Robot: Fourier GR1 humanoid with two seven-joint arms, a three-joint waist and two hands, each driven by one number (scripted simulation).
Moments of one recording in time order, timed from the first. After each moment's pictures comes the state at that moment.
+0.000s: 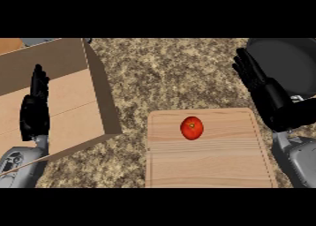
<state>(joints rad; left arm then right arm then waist) -0.25 0.33 -0.04 -1.32 0.05 0.44 -0.10 -0.35 -0.40 0.24 -1.60 -0.28 -0.10 0.09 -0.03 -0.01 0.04</state>
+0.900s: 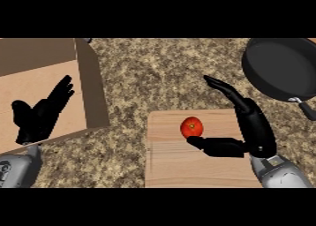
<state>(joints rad) -0.19 0.38 -0.06 -1.41 0.17 0.00 0.12 -0.26 -0.32 0.38 -1.69 0.00 -0.26 -0.22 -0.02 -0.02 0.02</state>
